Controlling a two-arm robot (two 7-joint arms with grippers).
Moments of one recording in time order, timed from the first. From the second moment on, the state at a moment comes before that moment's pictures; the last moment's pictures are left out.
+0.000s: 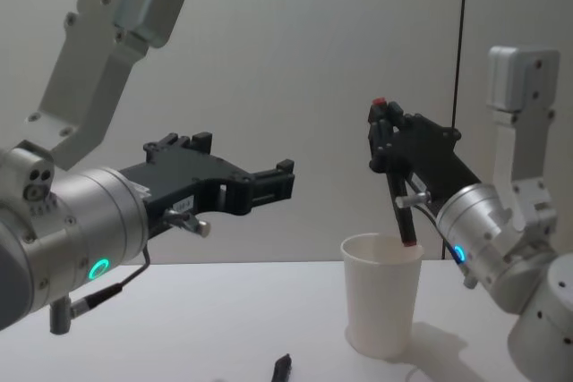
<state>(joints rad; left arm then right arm) -0.24 0.38 0.45 -1.63 -0.20 0.01 -0.01 0.86 -0.10 -0.28 -0.25 0.16 -1.00 0.21</state>
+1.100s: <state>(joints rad) -0.24 0.38 0.45 -1.63 -0.20 0.01 -0.01 0.92 -0.14 -0.29 -0.09 0.11 -1.08 0.14</state>
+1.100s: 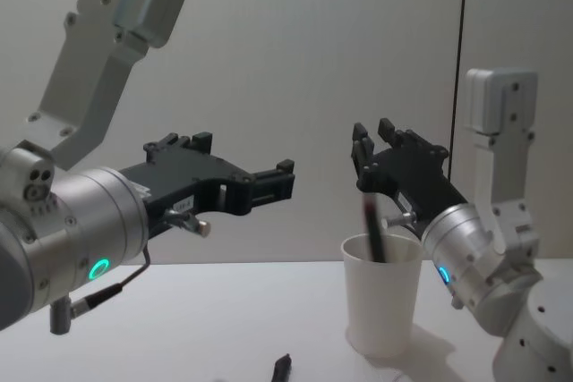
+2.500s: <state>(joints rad) -0.24 0.38 0.45 -1.63 -0.20 0.01 -0.01 0.78 -0.07 -0.24 -0.44 0.04 -0.76 0.13</state>
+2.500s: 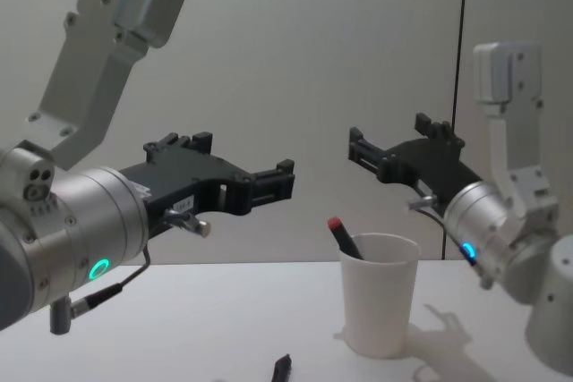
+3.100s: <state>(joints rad) -0.24 0.38 0.45 -1.63 -0.20 0.01 -0.01 0.52 0.06 -0.17 -0.98 -0.03 -0.32 0.18</state>
